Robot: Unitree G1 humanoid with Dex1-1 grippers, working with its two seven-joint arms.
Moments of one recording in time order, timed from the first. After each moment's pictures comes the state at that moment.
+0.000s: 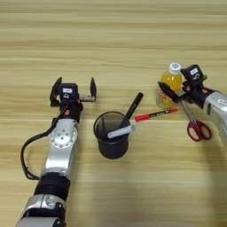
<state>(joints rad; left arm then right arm) -0.25 0.05 0.05 0.48 0.00 -0.36 0.04 -0.46 -0.28 0.03 0.43 0.12 0.10 0.52</state>
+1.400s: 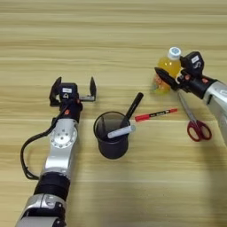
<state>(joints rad) -0.25 0.05 0.06 0.49 0.00 -0.36 0.03 -0.47 -0.29 0.00 0.21 0.19 0.17 0.59</state>
